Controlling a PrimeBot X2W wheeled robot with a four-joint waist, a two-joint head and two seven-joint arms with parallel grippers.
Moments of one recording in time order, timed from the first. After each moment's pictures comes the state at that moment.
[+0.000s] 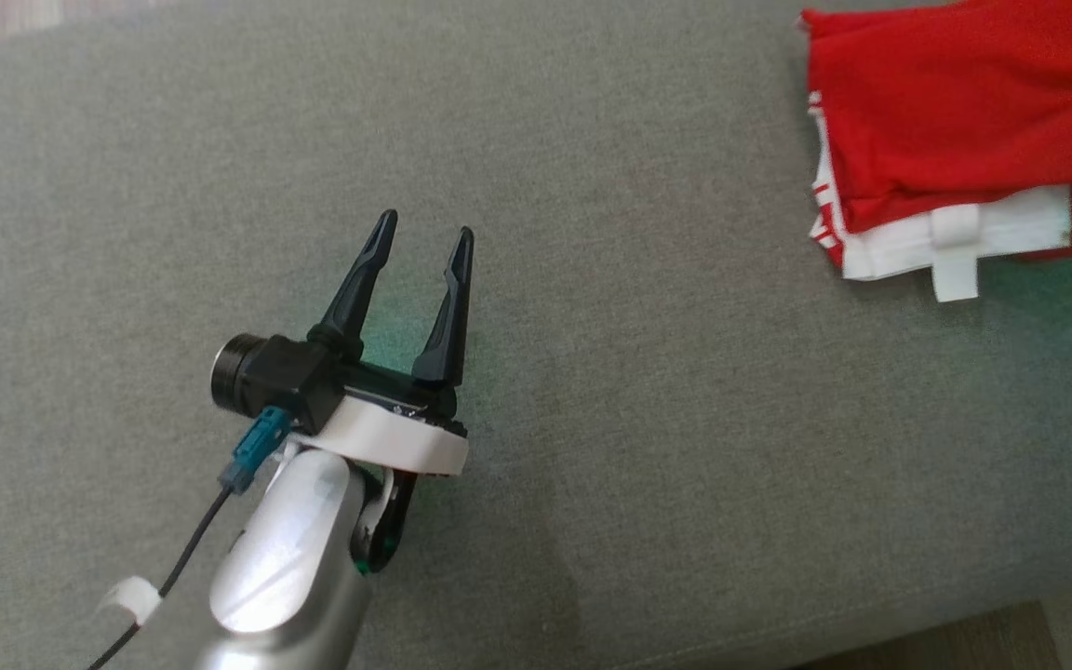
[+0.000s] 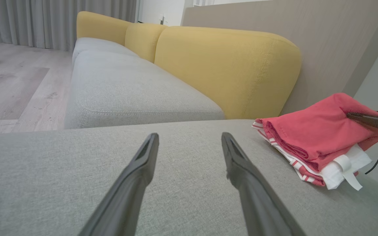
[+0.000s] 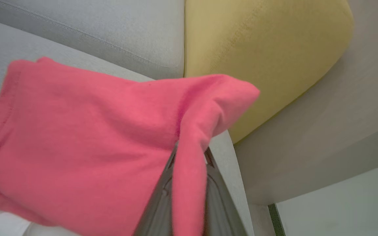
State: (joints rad) left arm -0.41 0.04 -0.39 0.34 -0.30 -0.09 -0.26; right arm -0.77 -0.53 0.24 0.80 0.04 0.13 -0.07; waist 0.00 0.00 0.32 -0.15
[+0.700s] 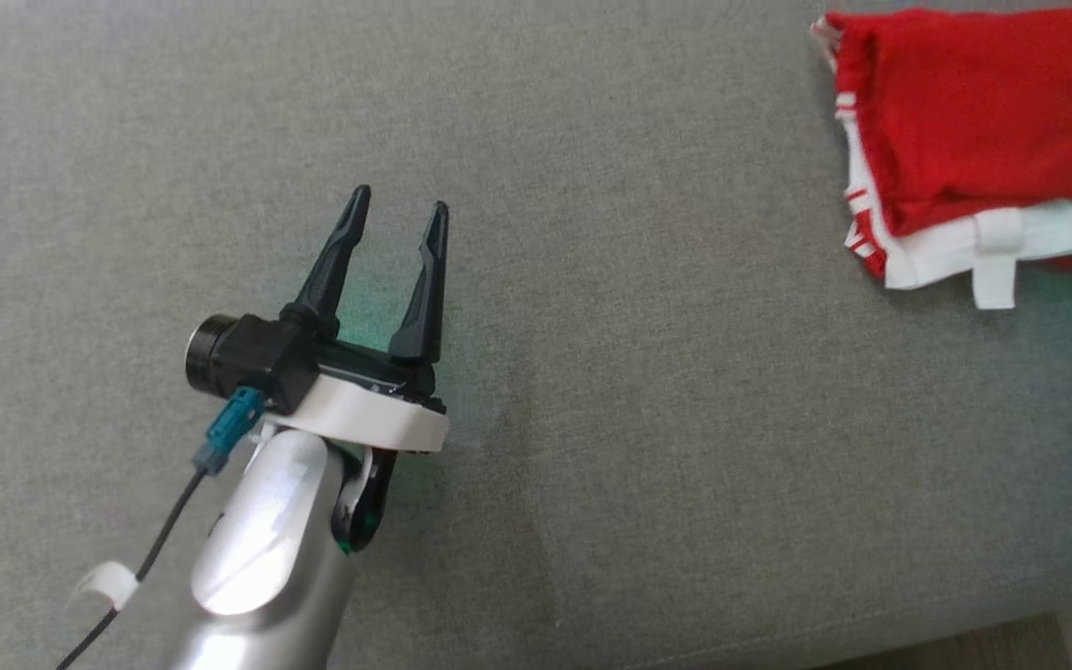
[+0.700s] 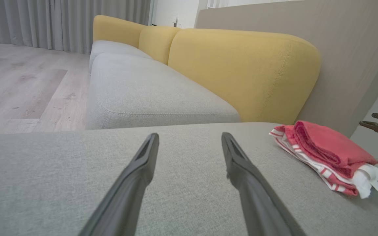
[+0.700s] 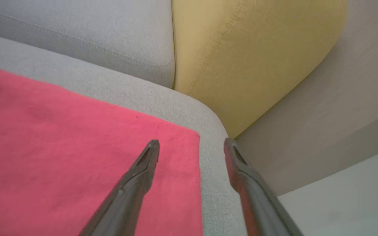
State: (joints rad) left arm -0.44 0.04 -0.34 0.35 -0.28 -0.11 -0.26; right arm -0.80 -0.49 0.07 0.88 -0.05 0.13 -0.09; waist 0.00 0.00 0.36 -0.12
